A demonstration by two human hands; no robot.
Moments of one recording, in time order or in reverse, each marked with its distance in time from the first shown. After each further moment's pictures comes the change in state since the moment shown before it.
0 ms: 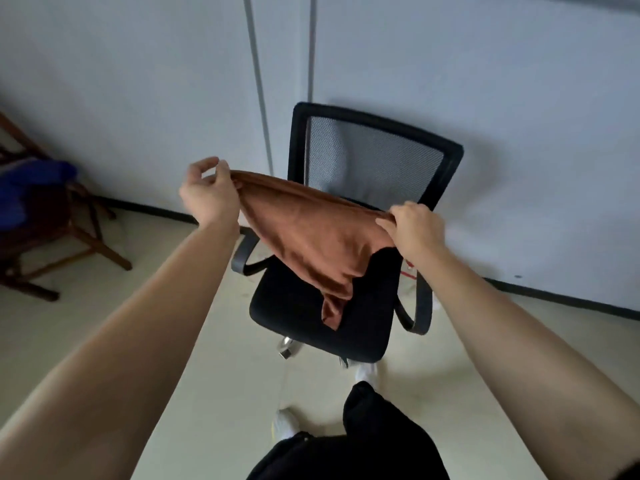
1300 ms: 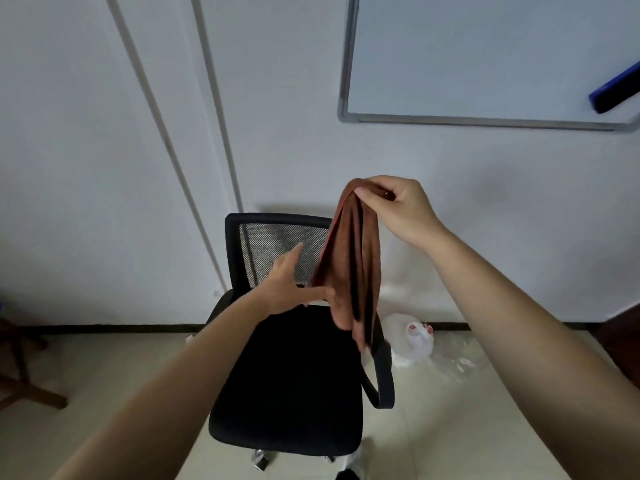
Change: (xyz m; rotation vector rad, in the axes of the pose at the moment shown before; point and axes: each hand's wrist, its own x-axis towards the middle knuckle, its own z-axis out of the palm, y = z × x) left_hand -0.072 0.035 0.138 0.655 -1.206 0.301; right_hand 0.055 0.060 -0.203 1.021 0.267 -0.028
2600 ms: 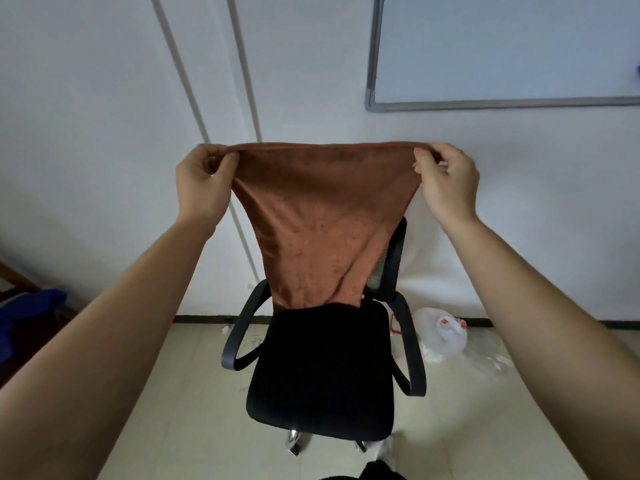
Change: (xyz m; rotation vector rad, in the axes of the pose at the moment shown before) left_hand -0.045 0.054 -0.153 -0.328 0.888 0.281; right_hand 0.002 -0.001 -0.003 -0.073 0.481 0.091
